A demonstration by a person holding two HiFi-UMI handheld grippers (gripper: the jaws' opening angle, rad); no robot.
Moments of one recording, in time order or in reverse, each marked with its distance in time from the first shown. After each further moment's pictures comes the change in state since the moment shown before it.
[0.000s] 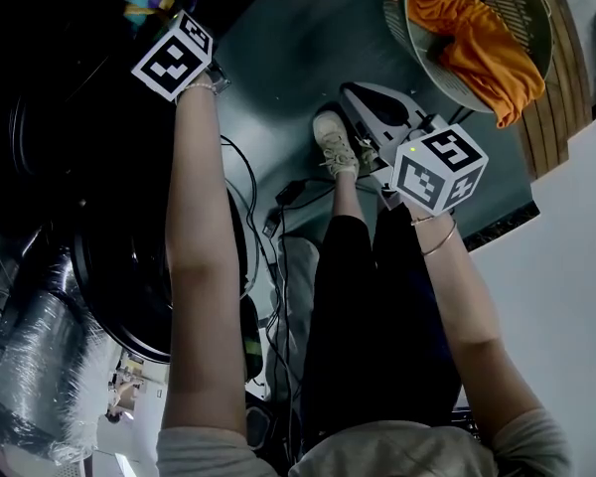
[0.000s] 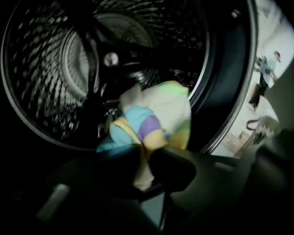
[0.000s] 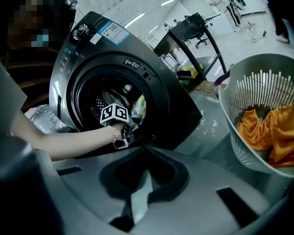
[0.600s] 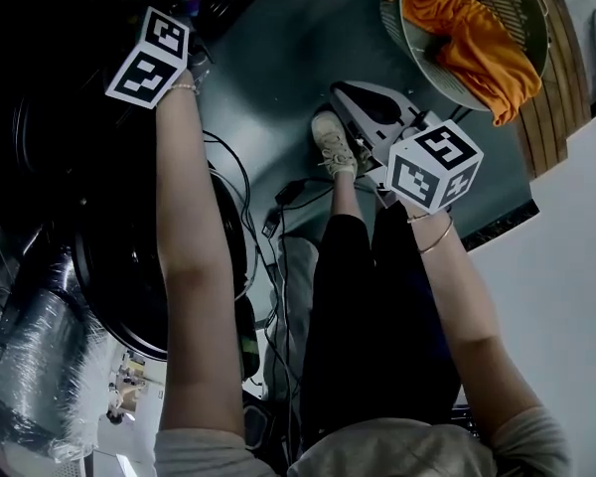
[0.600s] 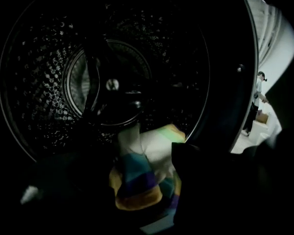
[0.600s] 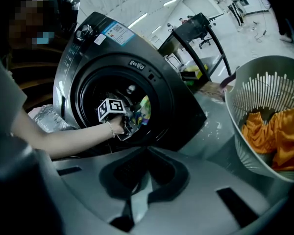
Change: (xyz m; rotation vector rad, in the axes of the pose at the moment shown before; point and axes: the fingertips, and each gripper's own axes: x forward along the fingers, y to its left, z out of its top) left arm -0.024 -0.007 0.085 -0.102 -0.303 -0.104; right arm 0.001 0.009 0.008 -0.013 -0.002 0.038
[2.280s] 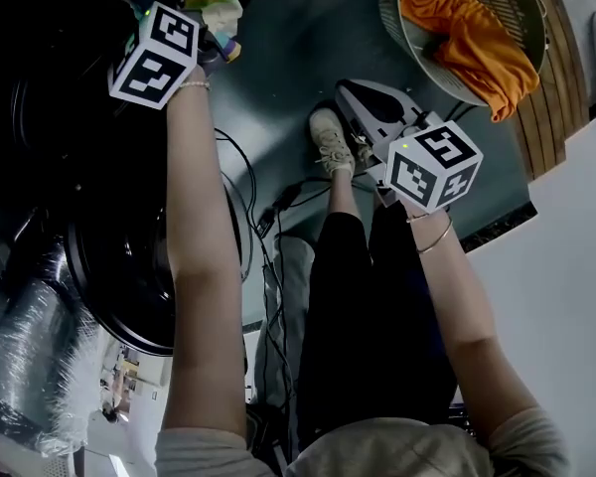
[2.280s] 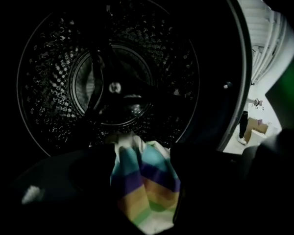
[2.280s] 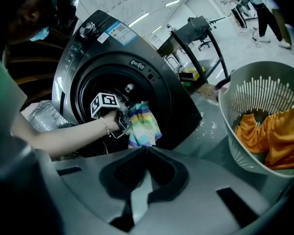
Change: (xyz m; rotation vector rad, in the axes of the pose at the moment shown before) left arm -0.028 -0.016 0.005 -0.064 -0.026 0.005; right arm -0.013 -0.003 -0.011 -0.023 0.009 -0.048
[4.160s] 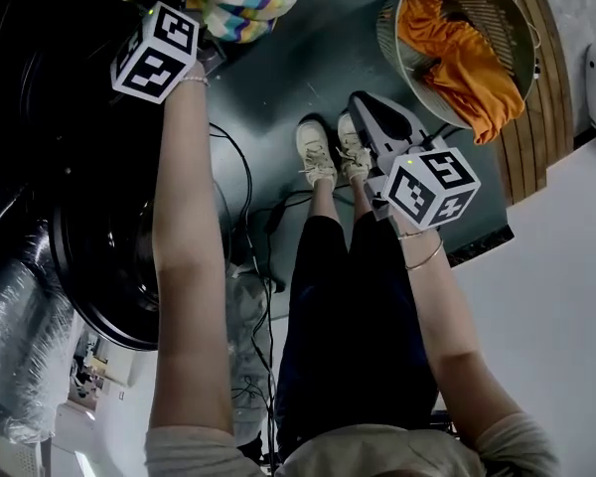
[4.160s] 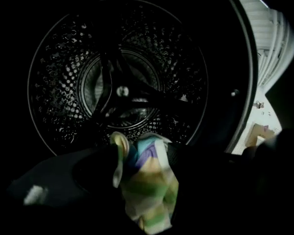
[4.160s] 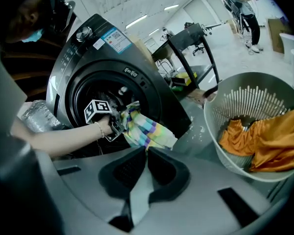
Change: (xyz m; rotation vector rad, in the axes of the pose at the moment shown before) left arm -0.002 0.020 0.006 -0.056 -0.059 0.057; right arm -0.023 -0.019 0.012 -0.002 -0.021 -0.098
